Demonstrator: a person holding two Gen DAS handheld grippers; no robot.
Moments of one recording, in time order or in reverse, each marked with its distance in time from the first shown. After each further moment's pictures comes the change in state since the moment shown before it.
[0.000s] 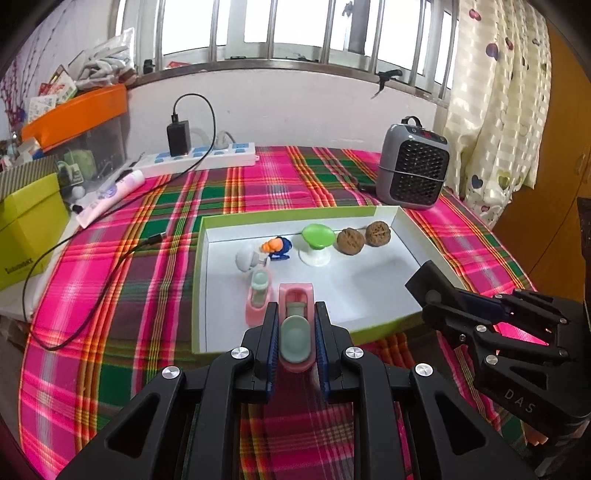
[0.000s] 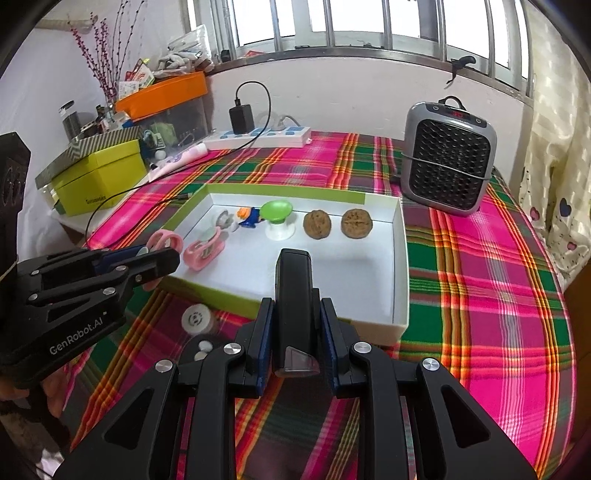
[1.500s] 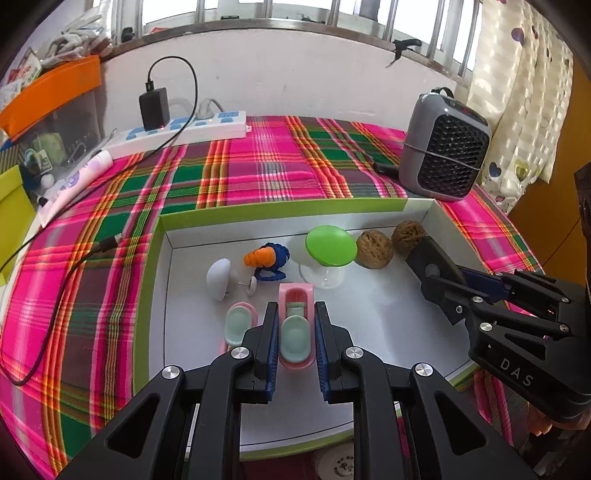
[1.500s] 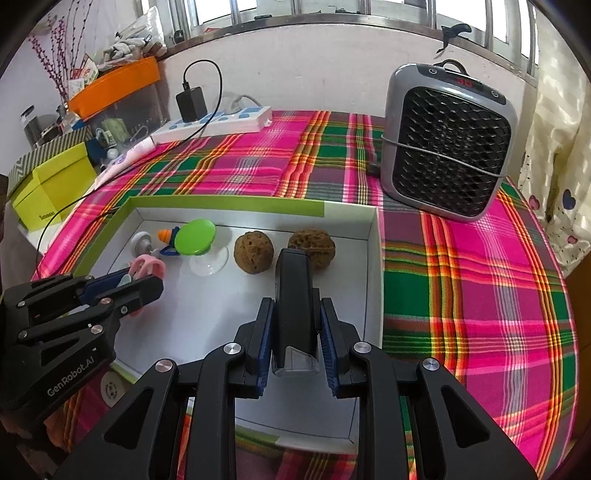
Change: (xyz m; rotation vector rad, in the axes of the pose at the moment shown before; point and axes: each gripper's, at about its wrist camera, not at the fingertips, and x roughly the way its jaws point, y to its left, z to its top) left arm 0.079 -0.002 0.026 -0.014 0.116 -0.010; right arm 0.064 -0.042 0.036 0.038 0.100 -0.058
